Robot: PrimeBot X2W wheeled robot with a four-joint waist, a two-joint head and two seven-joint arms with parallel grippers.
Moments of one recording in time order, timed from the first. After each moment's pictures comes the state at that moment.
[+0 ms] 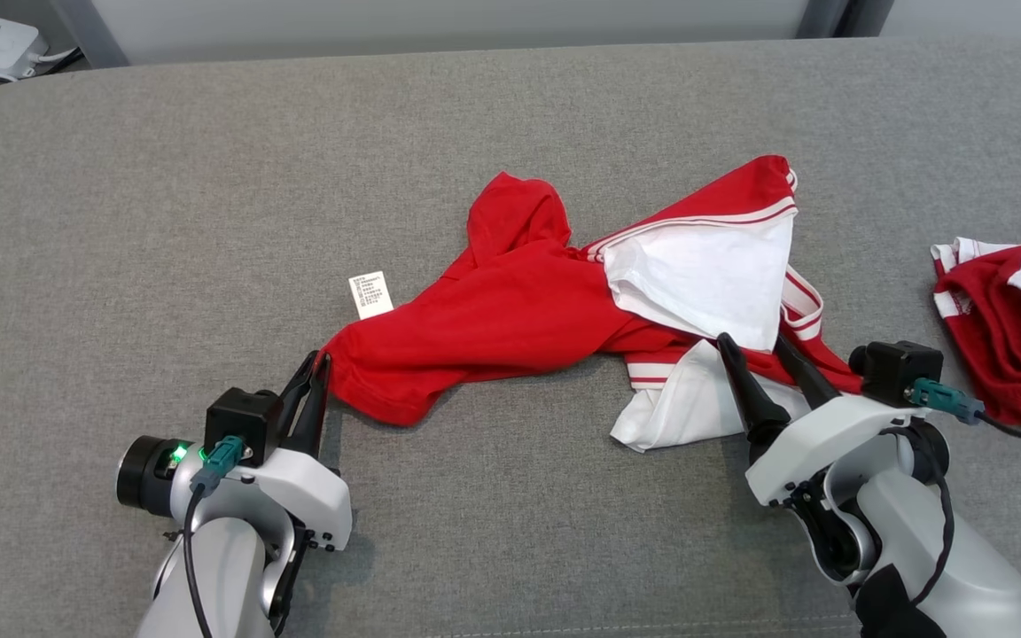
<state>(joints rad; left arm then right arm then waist) -0.39 0.08 -0.18 0.66 -0.09 -0.04 -0.26 -0.55 -0.16 0.53 0.76 0.76 0.13 -0.25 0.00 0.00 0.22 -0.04</state>
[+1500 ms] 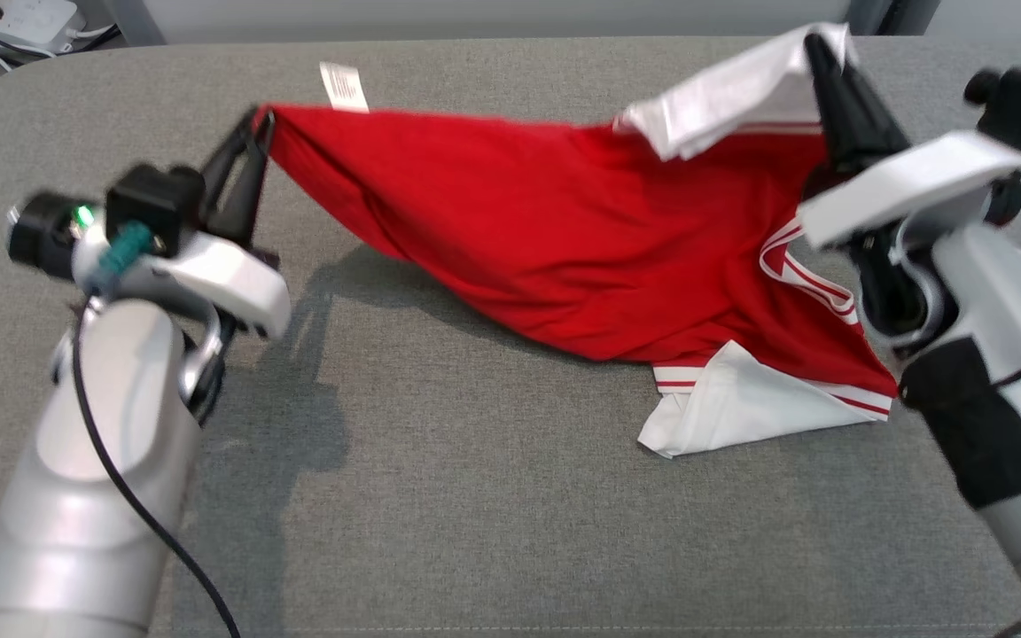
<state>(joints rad) -0.66 0.15 -0.17 0.60 -0.06 -0.11 -0.26 -0.85 -0.21 0.49 0.65 0.85 0.13 -0.25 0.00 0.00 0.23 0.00</state>
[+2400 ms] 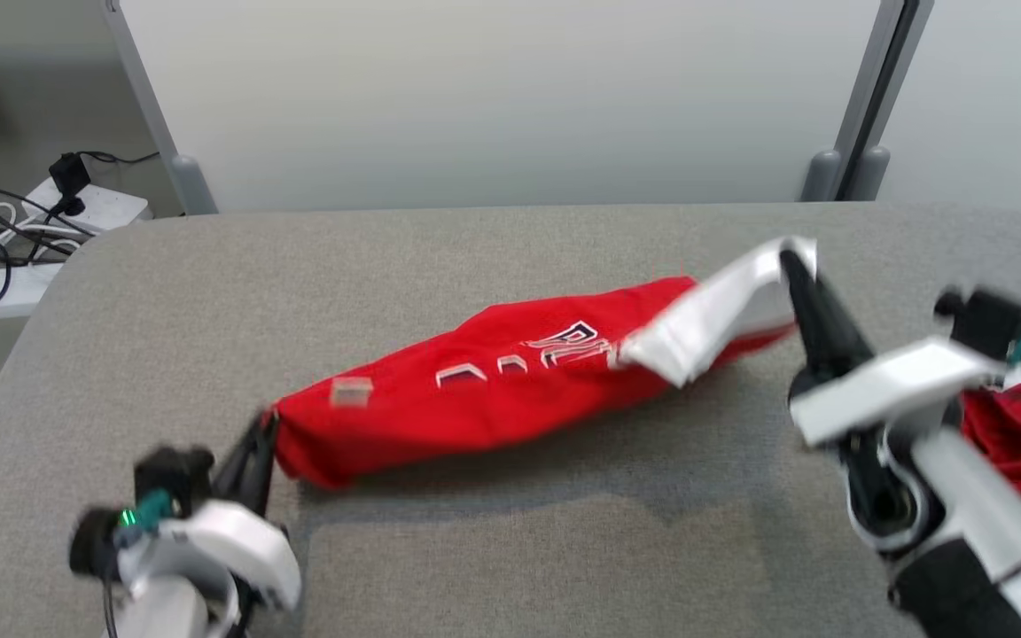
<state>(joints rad) -0.31 0.15 -0.14 0.66 -0.20 -0.12 -0.26 -0.55 -0.26 0.51 0.46 1.09 0.13 -0.26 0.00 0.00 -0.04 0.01</state>
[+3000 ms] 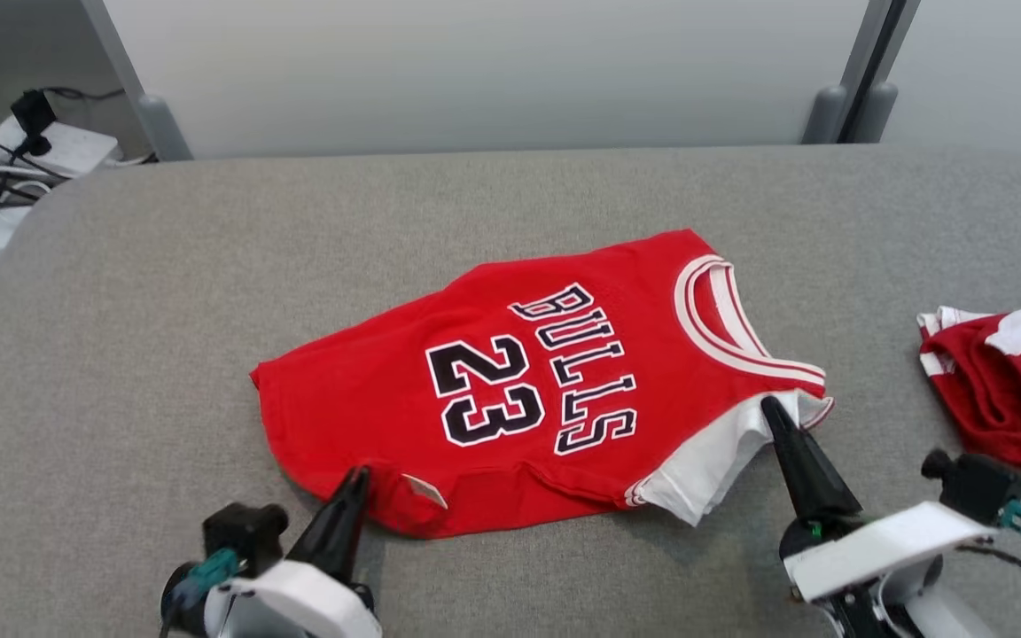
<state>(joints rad) -0.08 0.06 -0.18 0.40 -0.35 -0.12 -0.17 -0.15 -0.23 0.44 0.19 1.05 0.13 -0.25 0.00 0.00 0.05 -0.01</state>
